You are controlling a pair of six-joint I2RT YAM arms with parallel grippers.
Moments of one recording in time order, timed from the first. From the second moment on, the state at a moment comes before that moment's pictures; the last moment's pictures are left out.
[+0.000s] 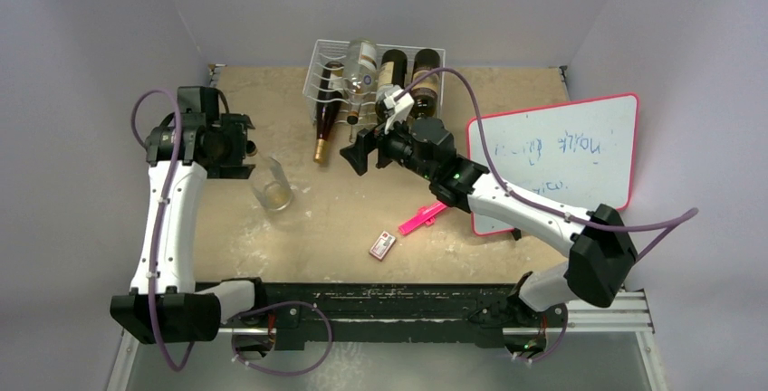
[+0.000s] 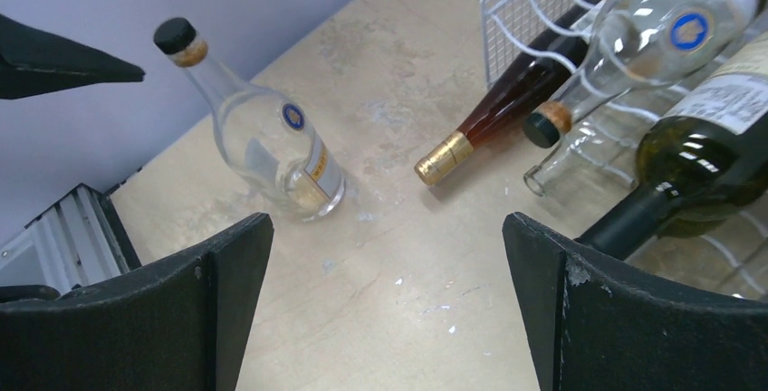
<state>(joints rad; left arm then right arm) 0.05 1.18 1.42 -1.17 -0.13 -1.51 0.84 1.43 1.09 0.19 -0.01 0.25</state>
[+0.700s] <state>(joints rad) 0.05 1.05 1.38 -0.64 -0.09 -0.88 0.84 1.17 1.05 -0.01 0.15 0.17</state>
